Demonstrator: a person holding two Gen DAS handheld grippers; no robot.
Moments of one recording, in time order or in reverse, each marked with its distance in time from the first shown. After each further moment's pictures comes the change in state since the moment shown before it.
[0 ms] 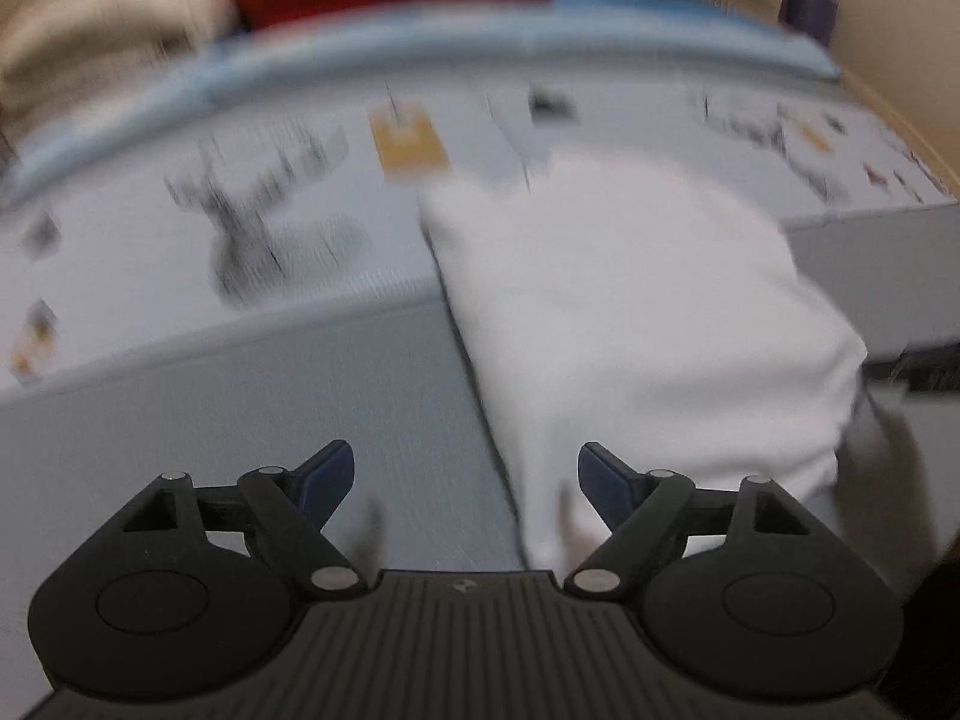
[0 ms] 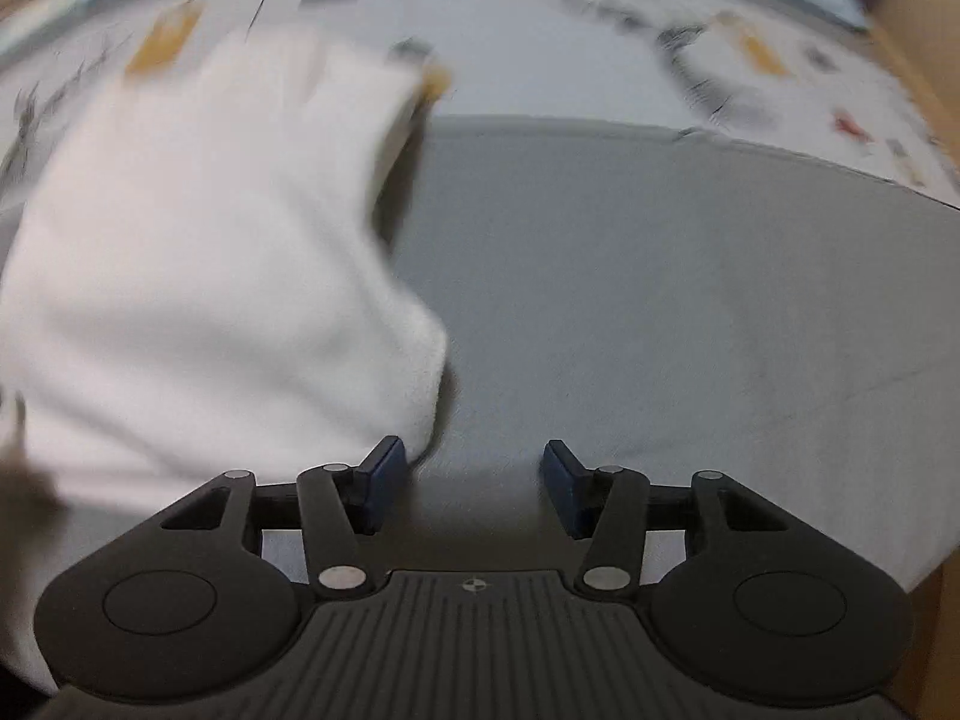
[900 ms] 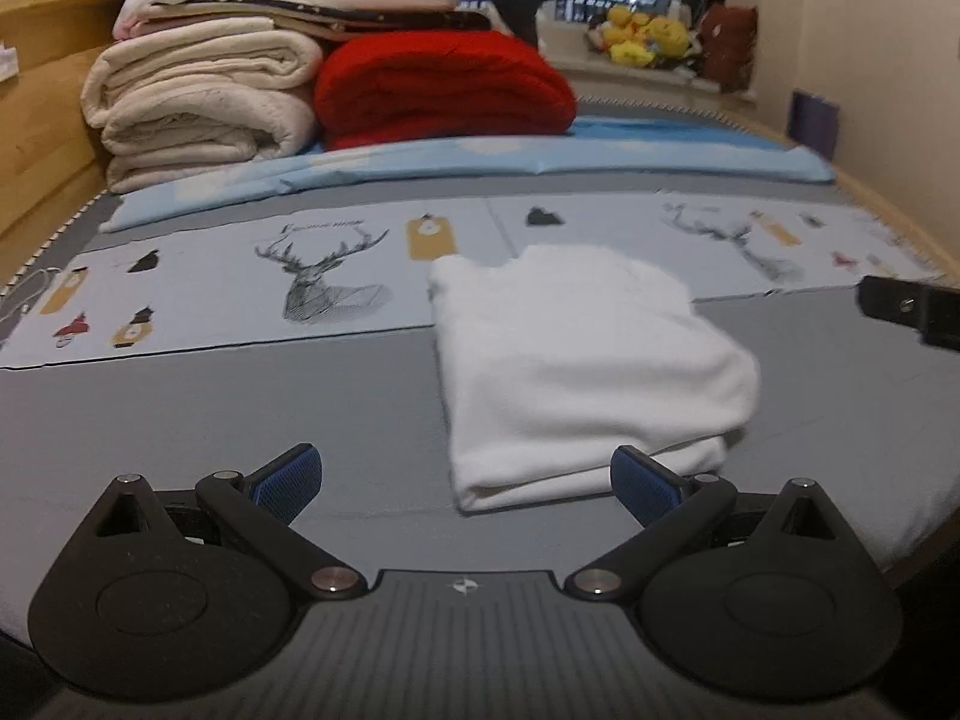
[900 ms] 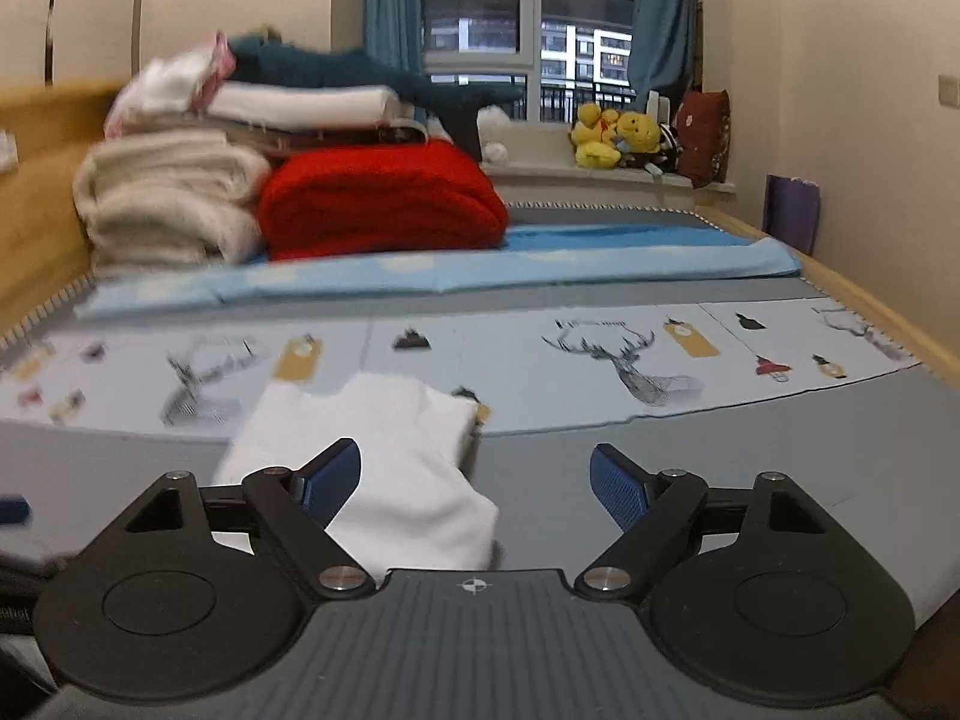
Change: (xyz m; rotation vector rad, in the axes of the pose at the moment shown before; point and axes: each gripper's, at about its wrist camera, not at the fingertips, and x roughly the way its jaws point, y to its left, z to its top) left arm -0.123 -0.084 -0.091 -0.118 -0.221 0.087; right arm -0.167 -0.014 -0.119 0.008 -0.660 0.088
